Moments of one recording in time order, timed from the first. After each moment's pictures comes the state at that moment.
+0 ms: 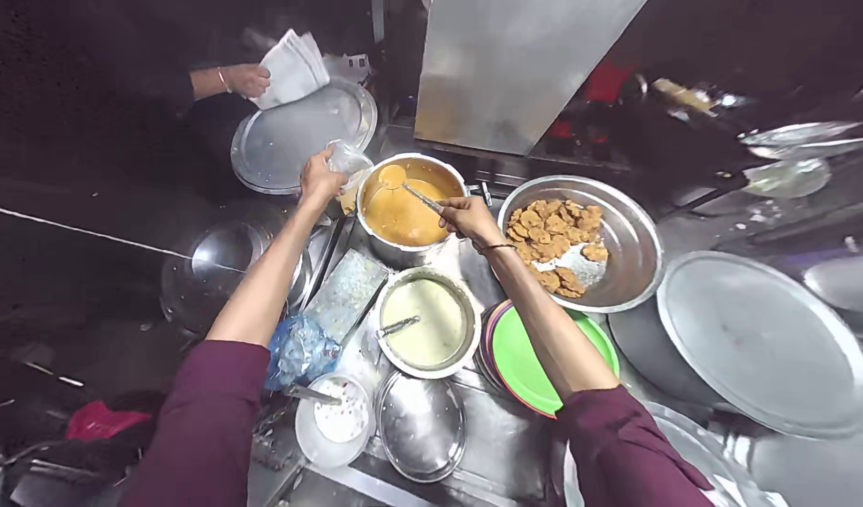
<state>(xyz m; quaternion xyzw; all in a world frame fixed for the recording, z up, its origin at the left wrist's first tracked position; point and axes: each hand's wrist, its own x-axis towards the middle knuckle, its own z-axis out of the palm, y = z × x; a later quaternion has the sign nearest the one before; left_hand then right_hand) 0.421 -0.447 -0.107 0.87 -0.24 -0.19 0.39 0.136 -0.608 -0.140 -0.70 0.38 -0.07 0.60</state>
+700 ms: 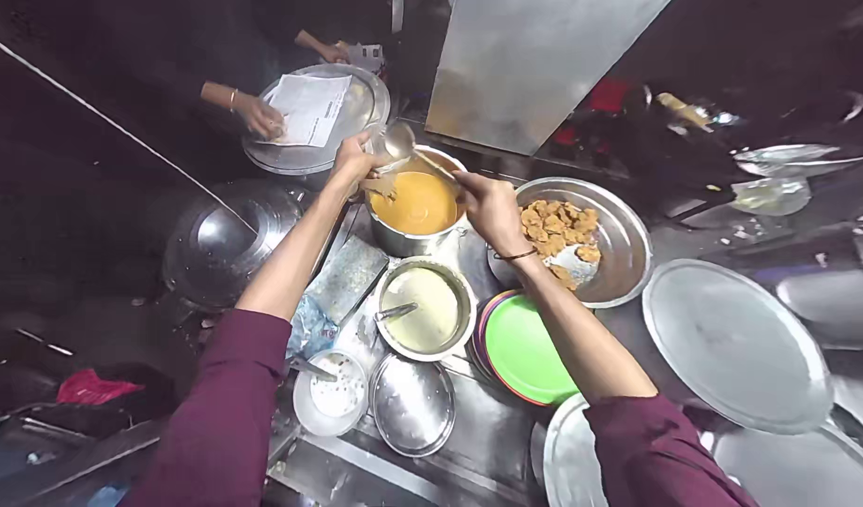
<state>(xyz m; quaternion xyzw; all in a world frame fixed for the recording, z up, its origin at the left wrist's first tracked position) 0.384 -0.459 -0.095 0.75 -0.24 -0.31 0.54 0.096 -0.559 -0.077 -0.91 0.25 -0.21 0.25</state>
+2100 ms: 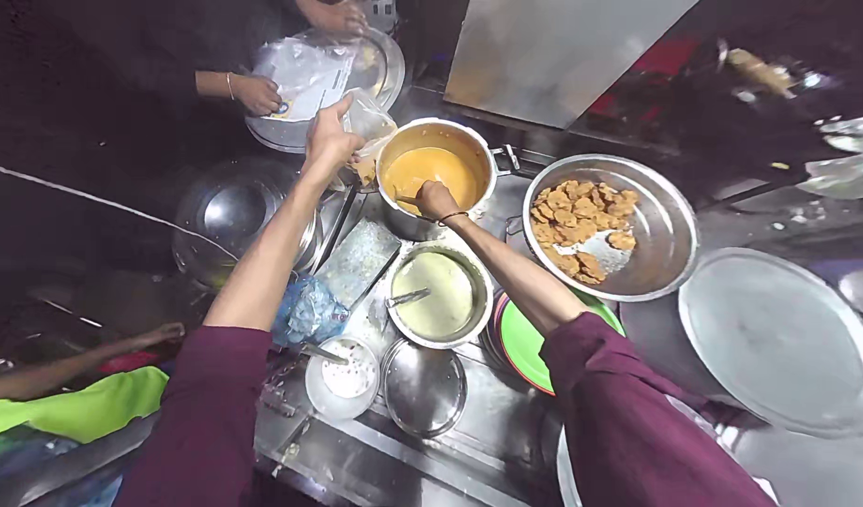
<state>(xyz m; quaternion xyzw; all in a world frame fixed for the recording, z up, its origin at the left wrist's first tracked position) 0.407 -0.412 -0.073 0.84 -0.27 -0.21 0.42 0.237 -0.562 -0.218 -0.90 0.31 0.13 0.29</state>
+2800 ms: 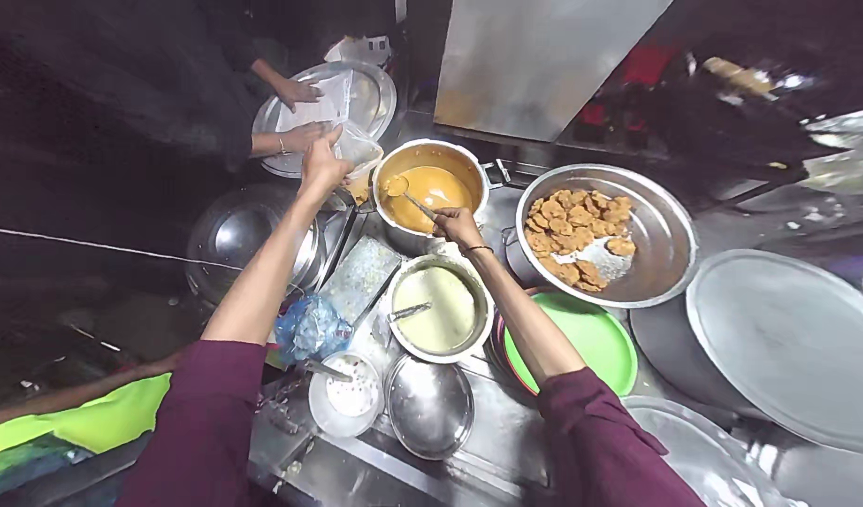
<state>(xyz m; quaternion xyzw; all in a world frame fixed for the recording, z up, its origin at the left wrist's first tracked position) 0.409 -0.411 -0.072 0.87 -0.28 -0.17 0.37 0.153 -0.568 -0.219 -0.67 0.38 -0.07 0.63</state>
